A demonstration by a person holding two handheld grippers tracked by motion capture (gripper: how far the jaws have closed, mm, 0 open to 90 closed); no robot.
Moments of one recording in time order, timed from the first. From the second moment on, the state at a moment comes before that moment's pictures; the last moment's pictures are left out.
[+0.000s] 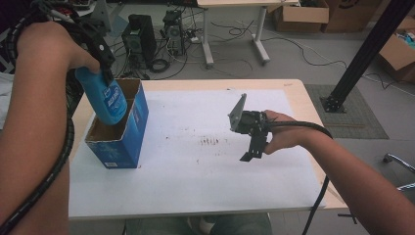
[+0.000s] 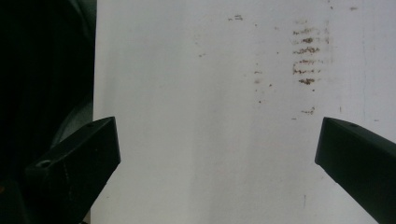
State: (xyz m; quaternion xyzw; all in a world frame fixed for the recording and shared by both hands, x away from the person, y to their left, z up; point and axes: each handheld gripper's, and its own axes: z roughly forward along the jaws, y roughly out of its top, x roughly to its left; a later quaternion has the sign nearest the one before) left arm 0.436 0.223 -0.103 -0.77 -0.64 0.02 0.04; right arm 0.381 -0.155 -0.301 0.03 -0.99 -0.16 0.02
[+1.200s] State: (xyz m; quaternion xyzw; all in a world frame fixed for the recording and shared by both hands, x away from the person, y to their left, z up) left arm 0.435 0.240 -0.233 -0.74 -0.67 0.01 0.06; right arm 0.380 -0.158 -0.307 0.03 -0.99 -0.15 0.03
